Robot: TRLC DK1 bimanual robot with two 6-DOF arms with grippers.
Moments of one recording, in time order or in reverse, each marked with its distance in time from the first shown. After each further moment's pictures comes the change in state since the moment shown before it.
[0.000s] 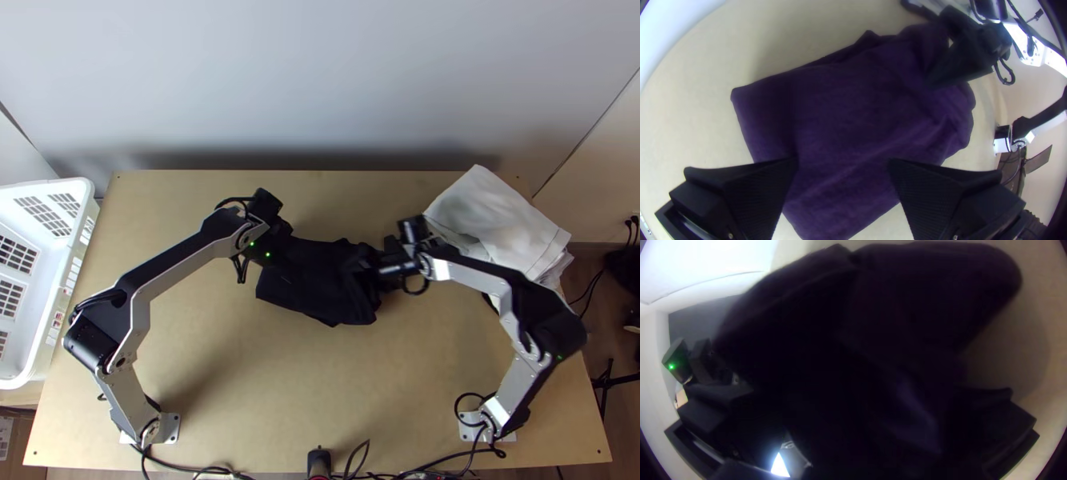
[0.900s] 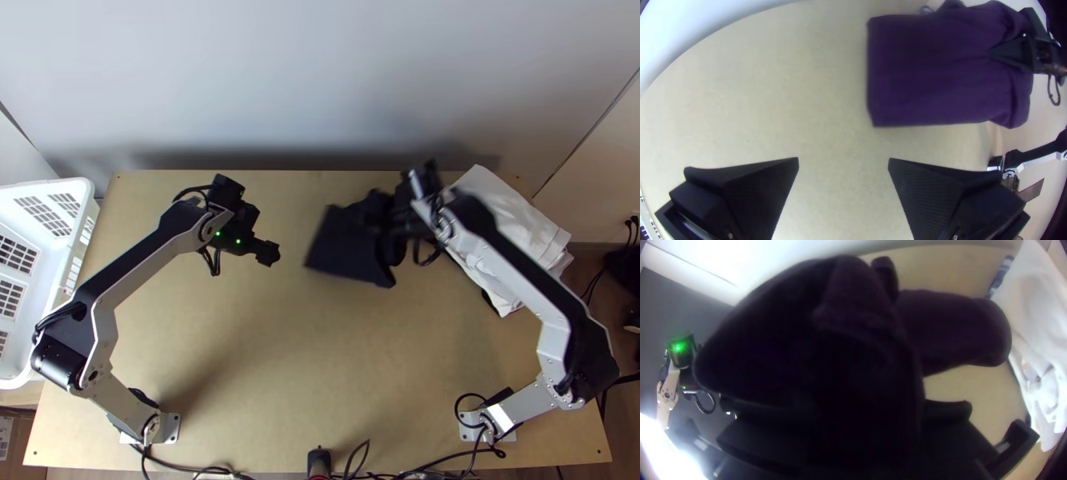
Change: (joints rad) left arm 0.134 -0.135 -0.056 0.000 0.008 -0.066; right arm 0.074 -0.247 0.499 -0.617 0.555 -0.228
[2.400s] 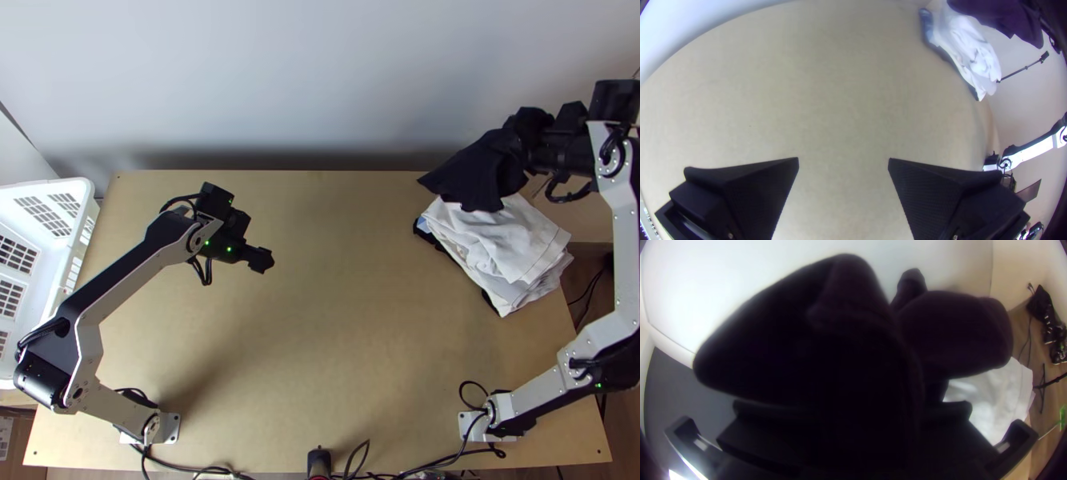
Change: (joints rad) left arm 0.019 -0.093 -0.108 0.030 0.021 -0.016; right arm -0.579 0.023 0.537 -0.296 -0.190 -0.088
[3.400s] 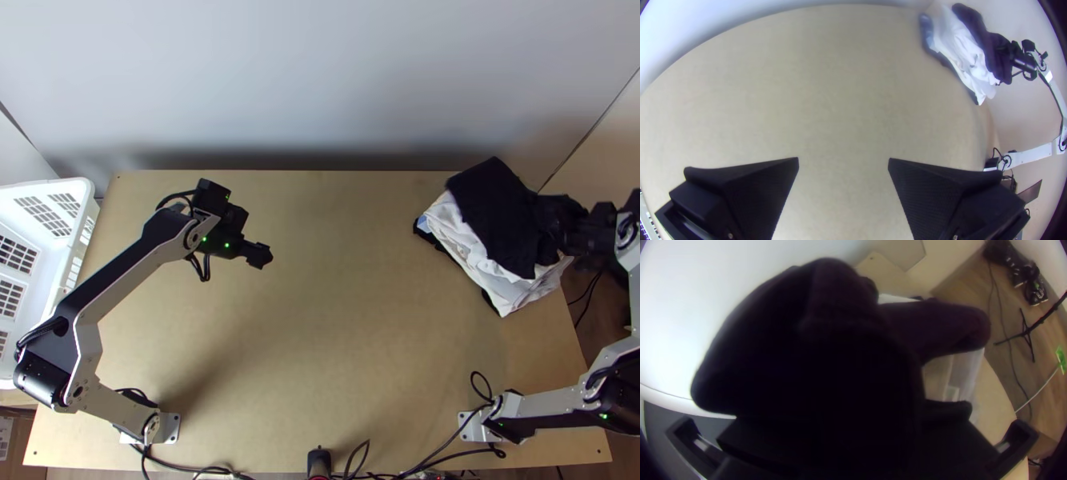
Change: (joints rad) left arm 0.017 0.002 0.020 0.010 0.003 0.015; right arm -0.457 -0.149 -0.747 0.317 -0.114 -0.203
